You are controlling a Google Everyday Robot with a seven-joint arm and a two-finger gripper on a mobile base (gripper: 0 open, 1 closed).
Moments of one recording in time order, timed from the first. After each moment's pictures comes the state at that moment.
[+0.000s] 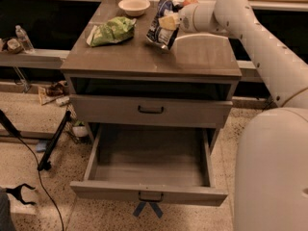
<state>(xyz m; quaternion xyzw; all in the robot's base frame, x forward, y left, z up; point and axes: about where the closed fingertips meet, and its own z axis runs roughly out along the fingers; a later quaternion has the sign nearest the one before) 0.865 -0.060 0.919 -0.32 0.74 0.20 0.56</state>
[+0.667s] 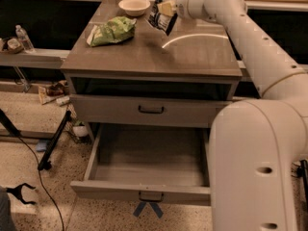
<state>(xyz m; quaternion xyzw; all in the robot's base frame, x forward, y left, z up) 0.919 -0.064 0.951 -0.30 0.73 0.12 0.61</state>
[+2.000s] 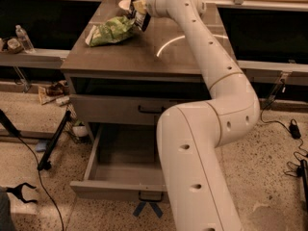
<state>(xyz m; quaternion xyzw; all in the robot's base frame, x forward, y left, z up) 0.984 0.030 0.937 -0.30 0.71 0.12 0.62</state>
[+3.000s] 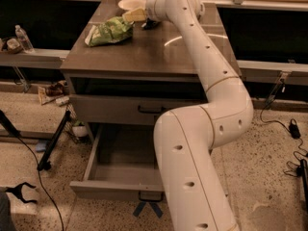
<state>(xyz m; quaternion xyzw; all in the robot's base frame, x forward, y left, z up) 0.989 0.027 0.917 -0.31 0.72 0.11 0.61</state>
